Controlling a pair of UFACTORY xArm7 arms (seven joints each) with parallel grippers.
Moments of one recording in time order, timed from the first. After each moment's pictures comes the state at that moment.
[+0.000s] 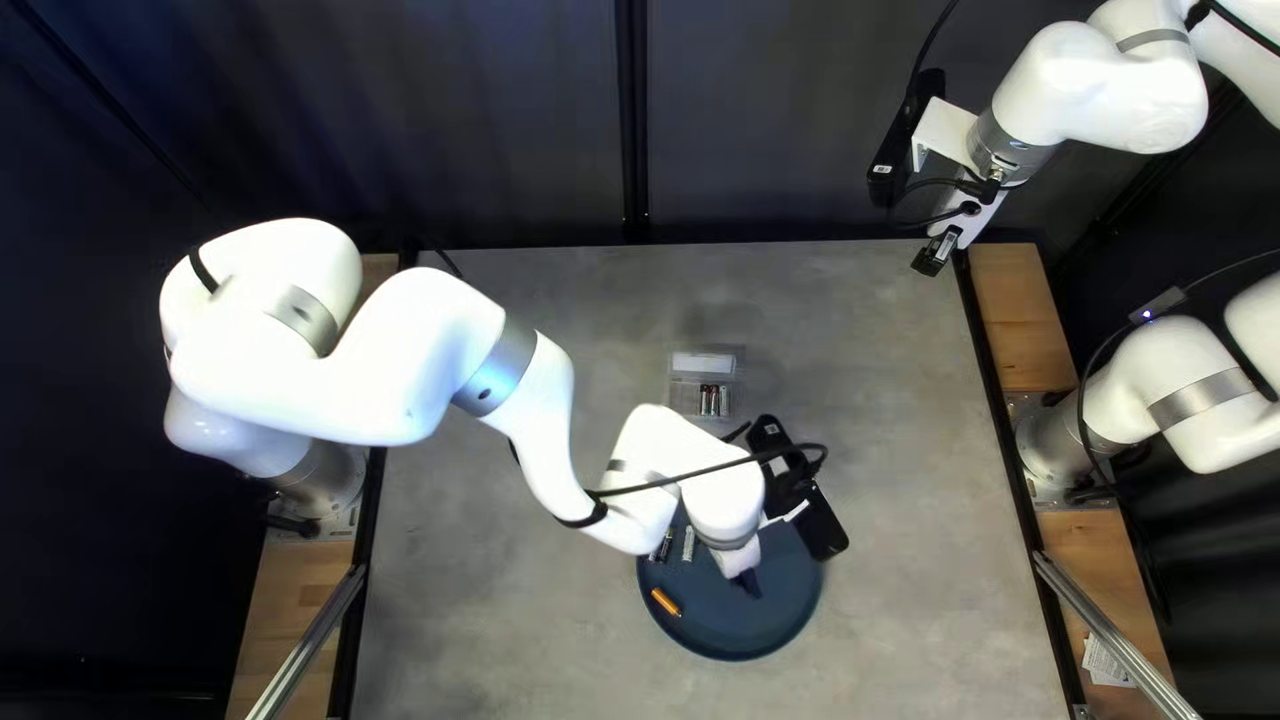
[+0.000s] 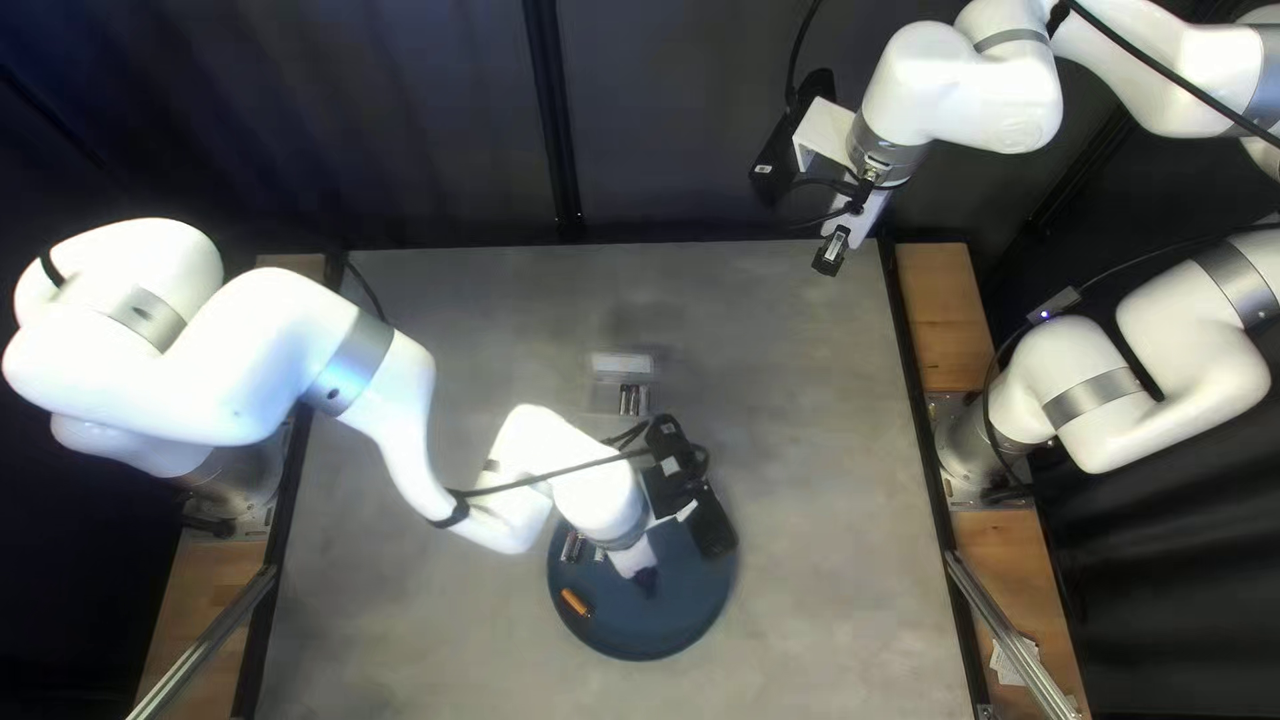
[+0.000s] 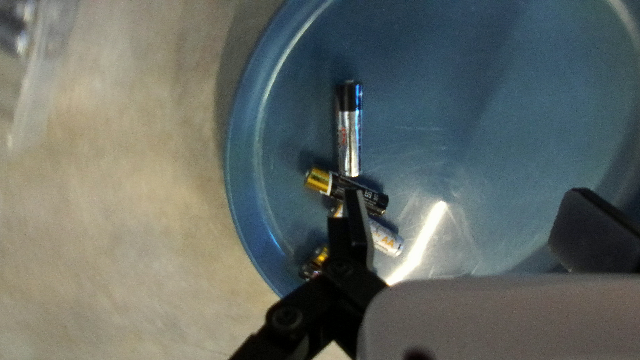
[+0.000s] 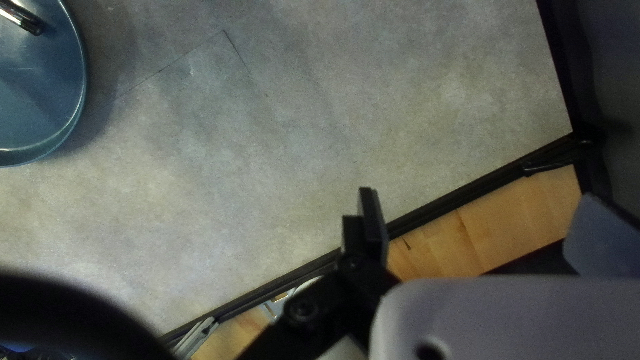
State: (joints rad) left arm 0.16 0.55 -0.38 1.31 0.18 0.70 -0.53; right arm 0.30 -0.87 -0.58 0.73 -0.55 1.49 0.43
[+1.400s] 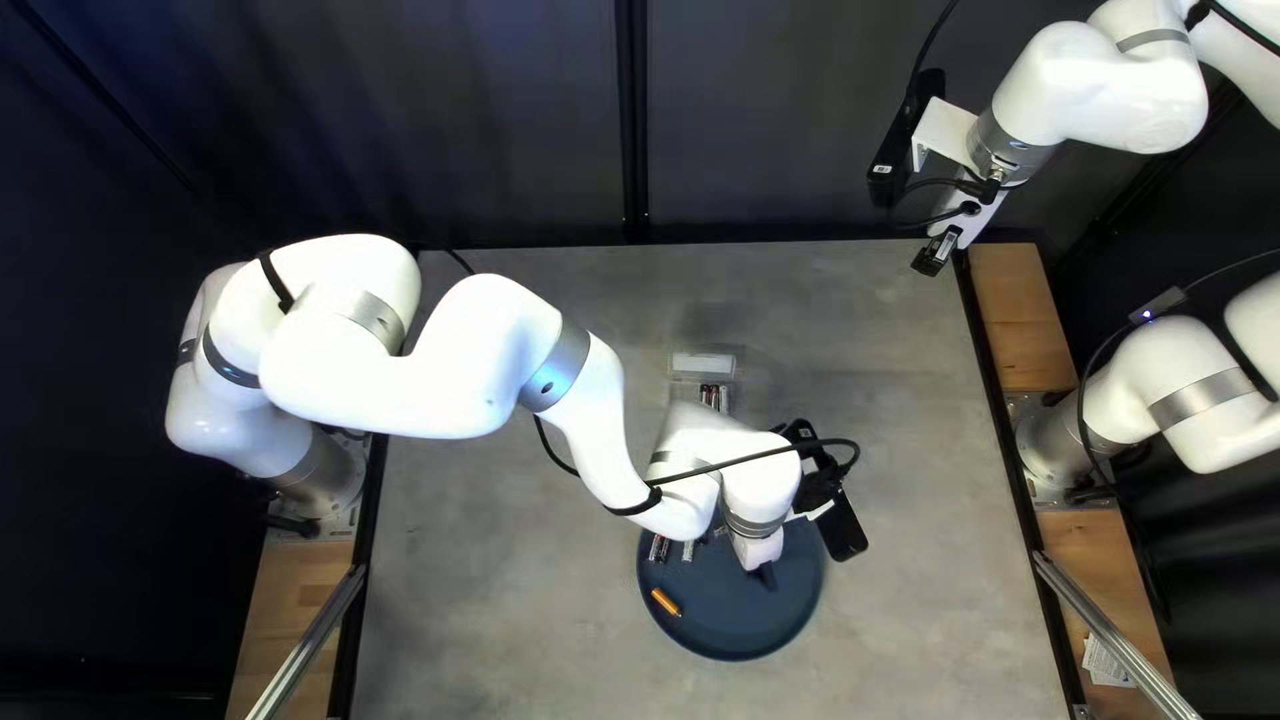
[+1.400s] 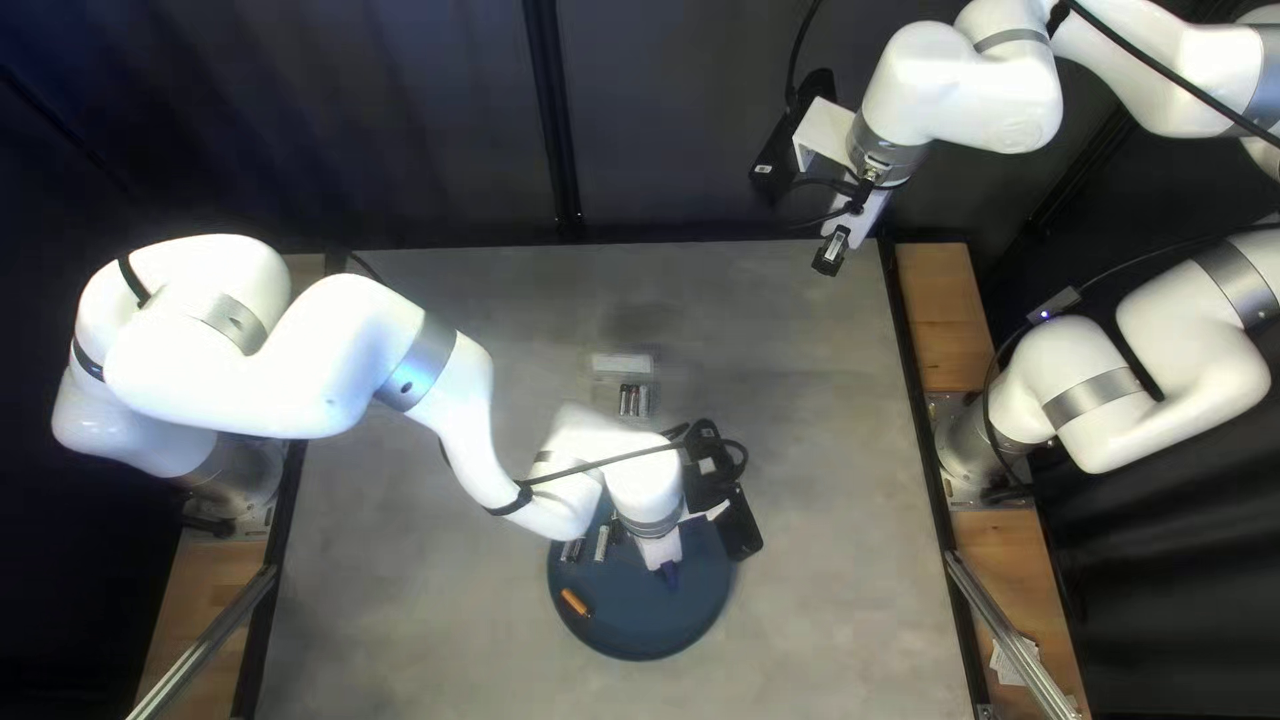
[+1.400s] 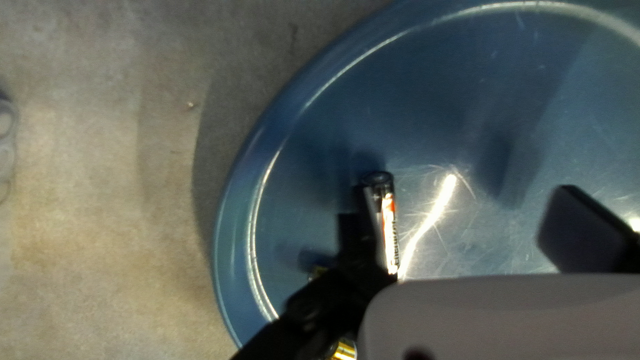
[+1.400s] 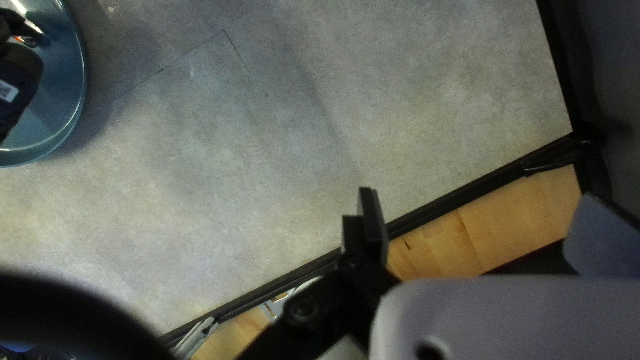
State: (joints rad) left arm 0.07 0.66 -0.30 1.44 0.24 0.75 -0.67; right arm 0.30 -0.87 -0.58 0.73 -0.55 1.49 0.43
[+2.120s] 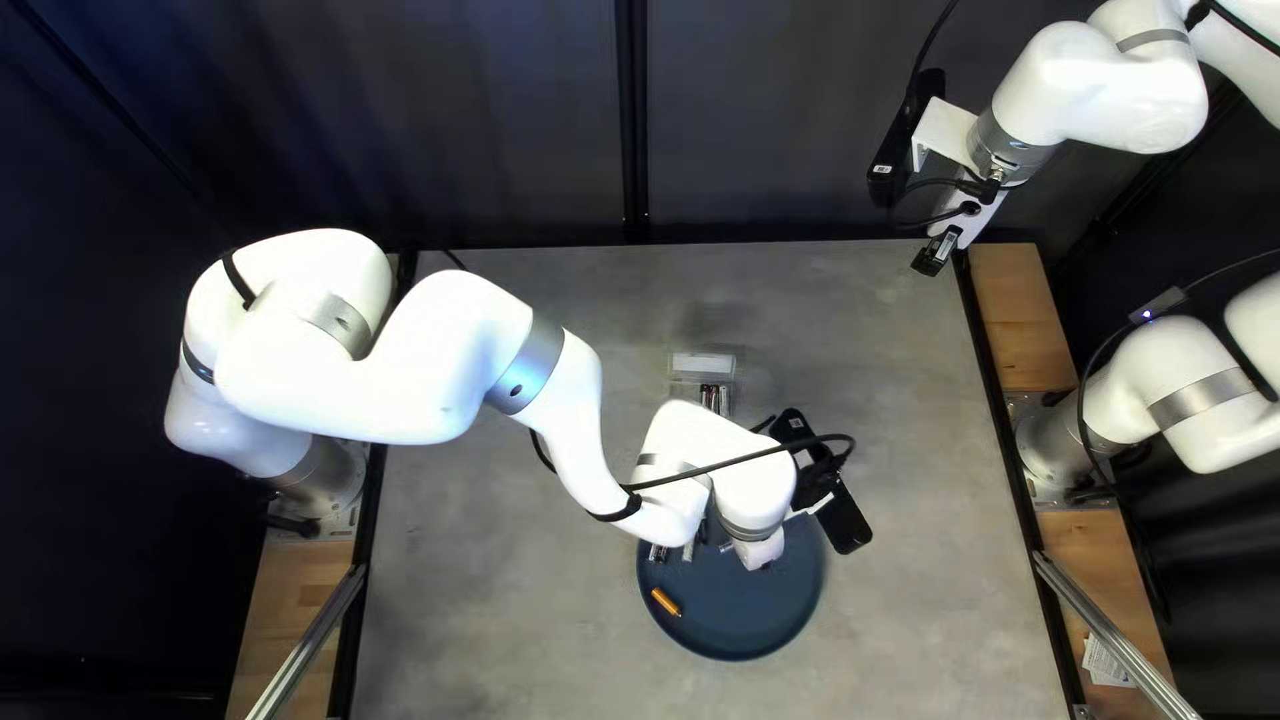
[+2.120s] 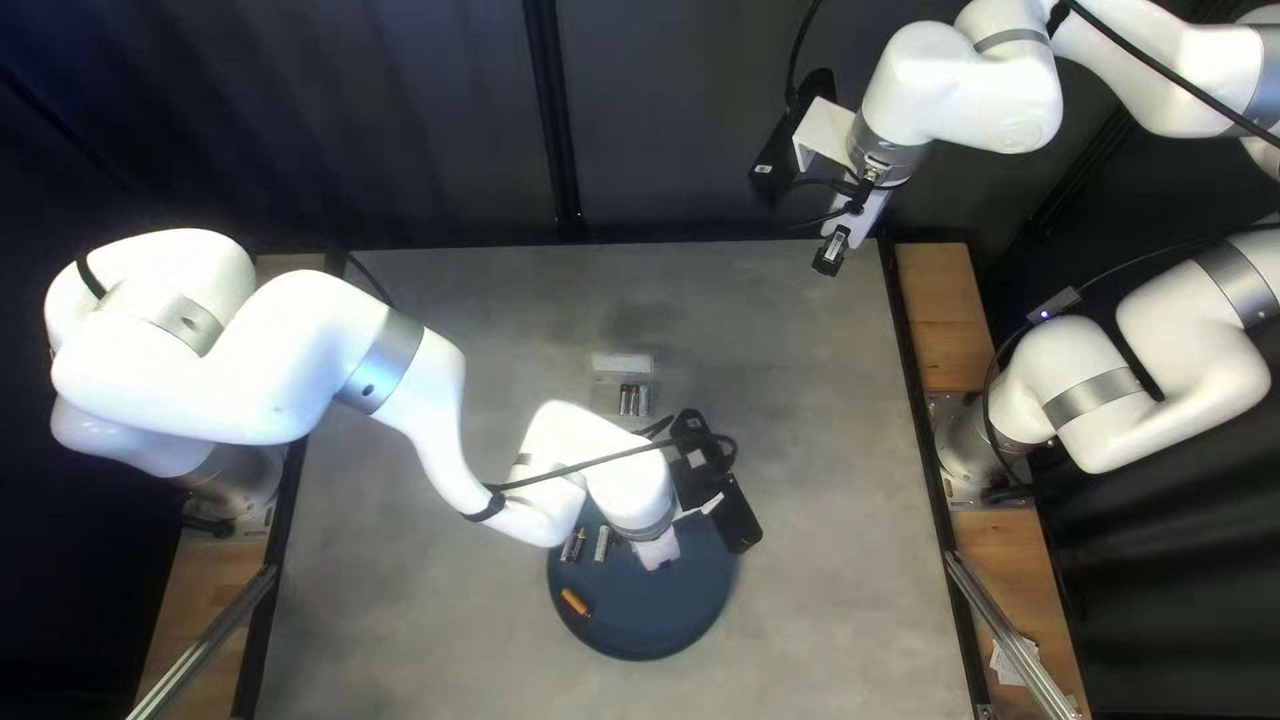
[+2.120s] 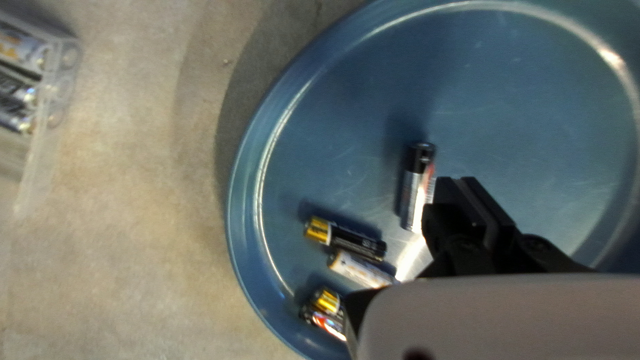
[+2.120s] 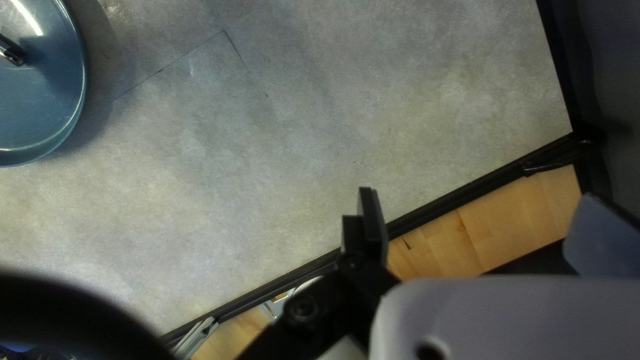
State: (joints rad) left arm 0.01 0.60 -0.27 1.45 0.25 0.82 -0.79; right arm 0.30 -0.87 -0.58 0.73 -0.55 1.49 0.43
